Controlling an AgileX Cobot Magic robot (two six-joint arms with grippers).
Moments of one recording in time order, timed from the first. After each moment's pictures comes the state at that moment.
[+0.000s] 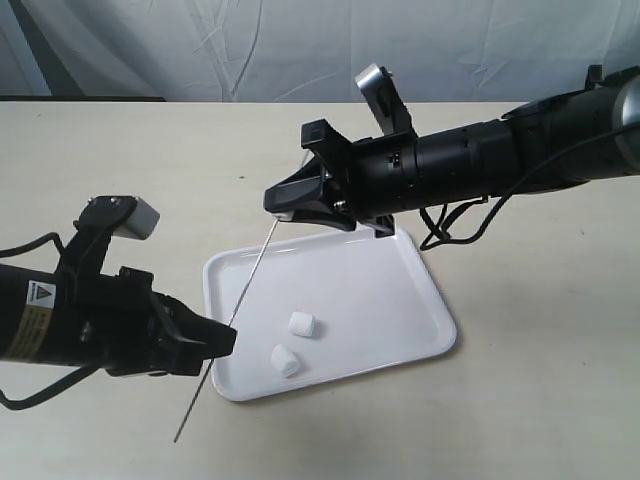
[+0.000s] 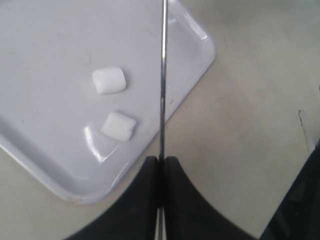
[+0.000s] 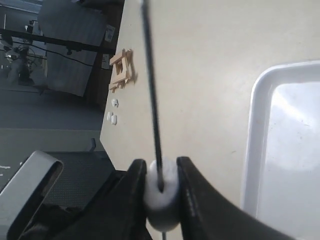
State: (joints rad) left arm -0.42 1.32 -0.44 1.73 -0.60 -1.91; right arm 0.41 1.86 -1.00 1.68 0.93 -1.01
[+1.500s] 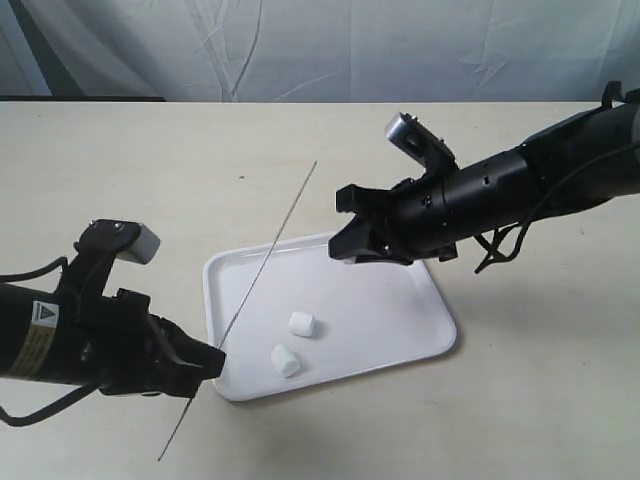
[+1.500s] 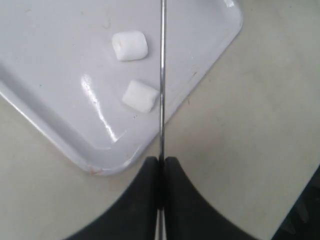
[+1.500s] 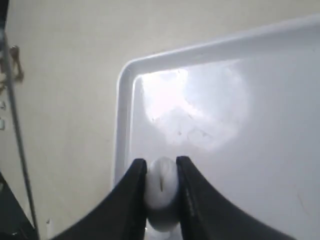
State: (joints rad) left arm -0.42 1.35 -0.40 1.75 -0.56 -1.91; right arm 0.36 1.86 -0.92 1.43 0.71 -0.97
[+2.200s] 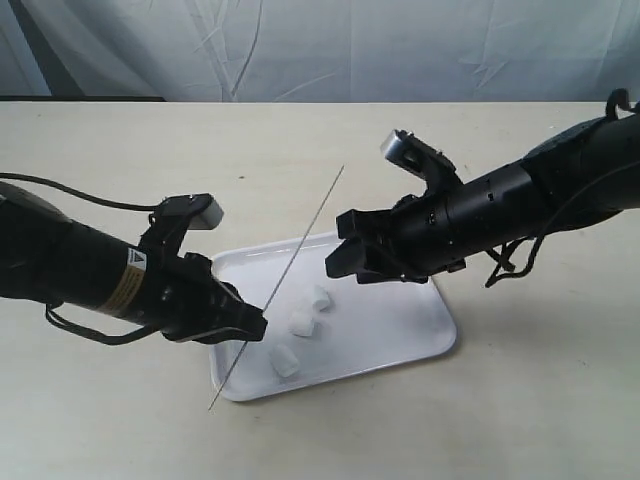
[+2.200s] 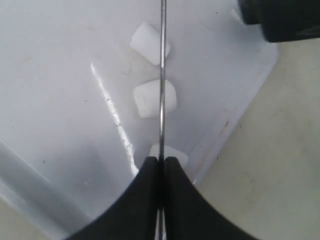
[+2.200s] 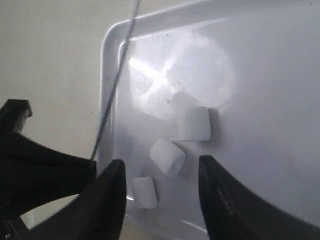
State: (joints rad) left arm -0.42 1.70 -0.65 1.75 -0.58 -1.91; right arm 0.39 1.80 -0.87 1.36 0.68 -0.96
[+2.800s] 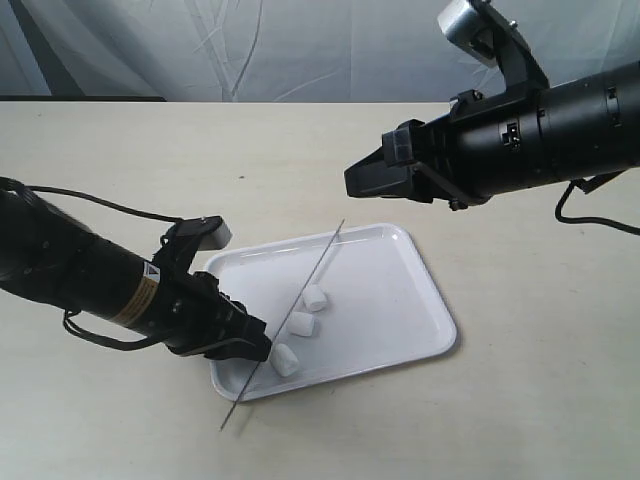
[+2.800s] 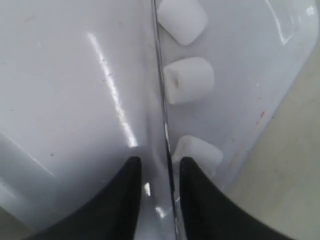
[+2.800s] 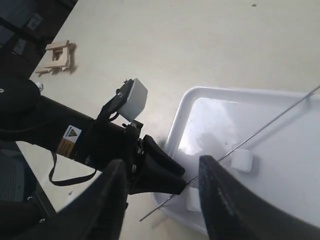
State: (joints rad) left arm -0.40 1.83 -0.68 1.75 -0.61 -1.91; right arm 0.35 1.40 -0.87 1.20 0.75 -0.90
